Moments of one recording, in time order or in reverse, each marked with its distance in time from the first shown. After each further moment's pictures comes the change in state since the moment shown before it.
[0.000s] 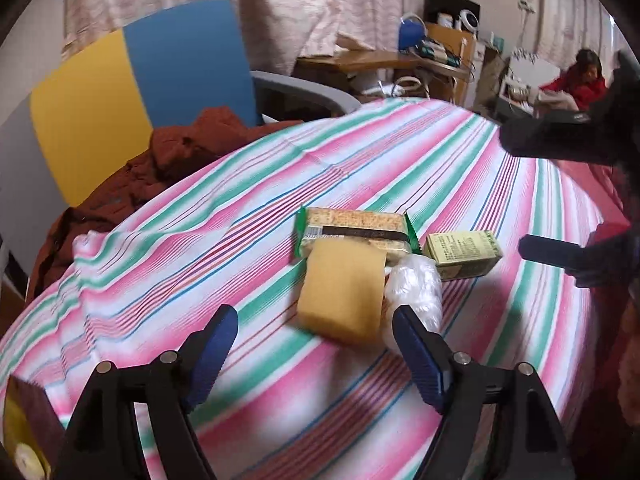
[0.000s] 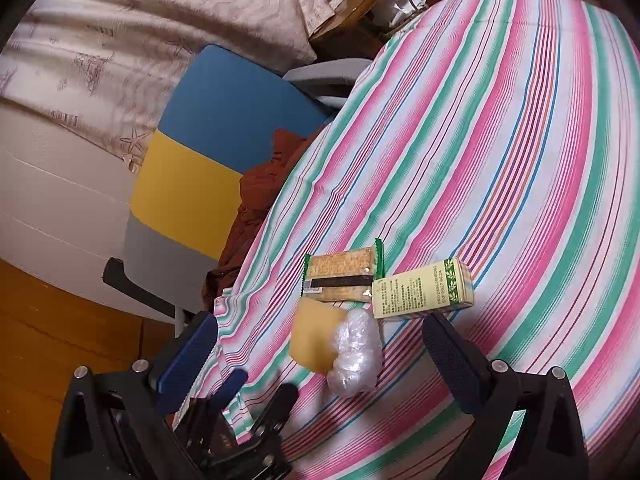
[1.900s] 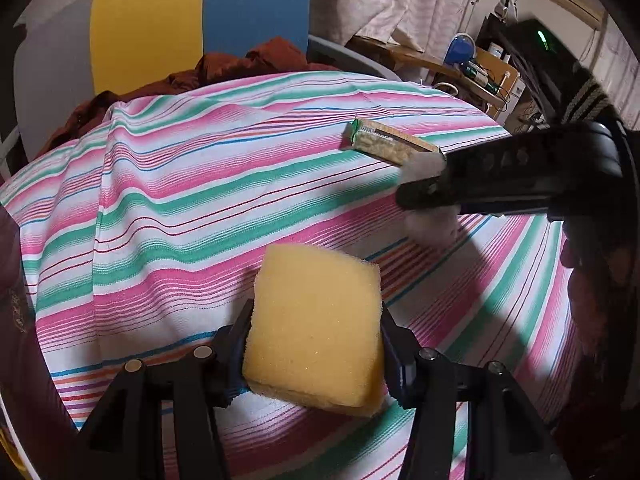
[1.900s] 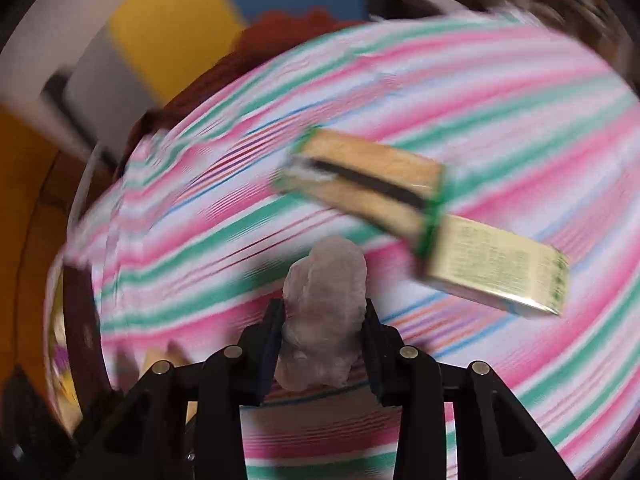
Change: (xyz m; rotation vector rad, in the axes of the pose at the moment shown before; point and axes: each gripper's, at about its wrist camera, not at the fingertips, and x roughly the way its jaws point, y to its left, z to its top) left arm -0.020 0.036 -0.105 -0.275 0.042 -0.046; right arm 0.112 0.050 -0.055 -0.580 0.344 -0.327
